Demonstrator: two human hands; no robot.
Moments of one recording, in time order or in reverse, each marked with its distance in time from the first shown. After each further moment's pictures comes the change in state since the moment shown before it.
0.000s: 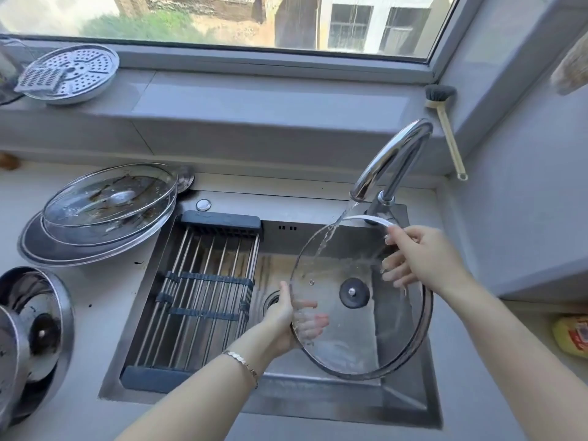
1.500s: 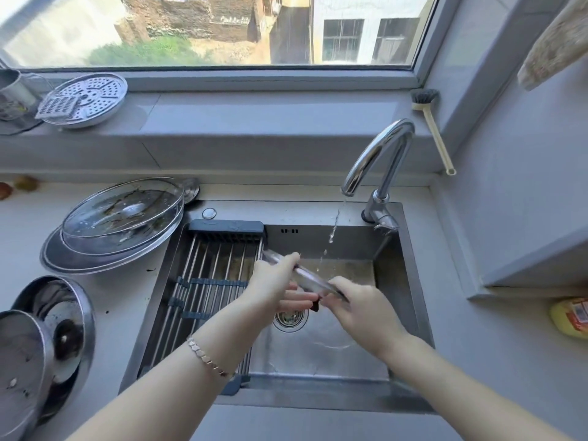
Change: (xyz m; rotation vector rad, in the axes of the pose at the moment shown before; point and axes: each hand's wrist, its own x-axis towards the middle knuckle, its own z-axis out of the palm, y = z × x) left_hand -0.087 0.049 0.019 0.337 0.163 0.292; right_hand -0.067 0.038 0.073 -0.471 -0.122 -0.459
